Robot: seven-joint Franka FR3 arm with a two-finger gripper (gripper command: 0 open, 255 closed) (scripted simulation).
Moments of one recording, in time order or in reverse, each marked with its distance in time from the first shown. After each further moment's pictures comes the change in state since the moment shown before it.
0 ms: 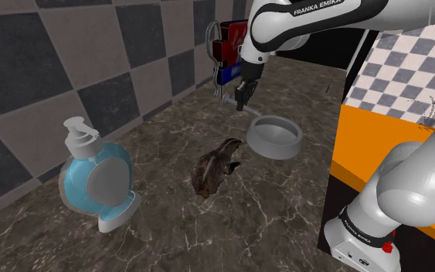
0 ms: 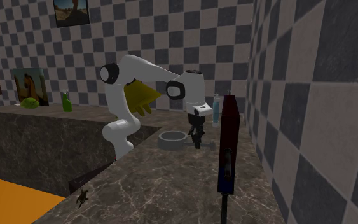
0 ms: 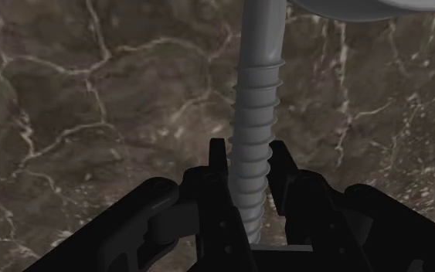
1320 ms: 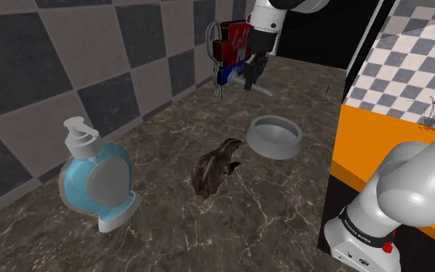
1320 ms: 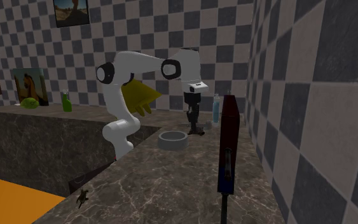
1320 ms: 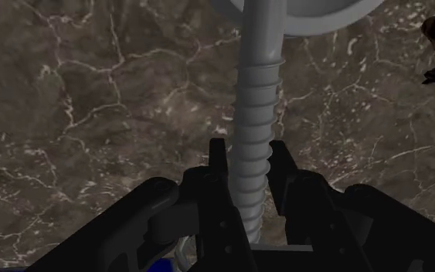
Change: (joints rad) arm 0.001 -0.095 0.005 0.138 -0.011 -0.231 0.038
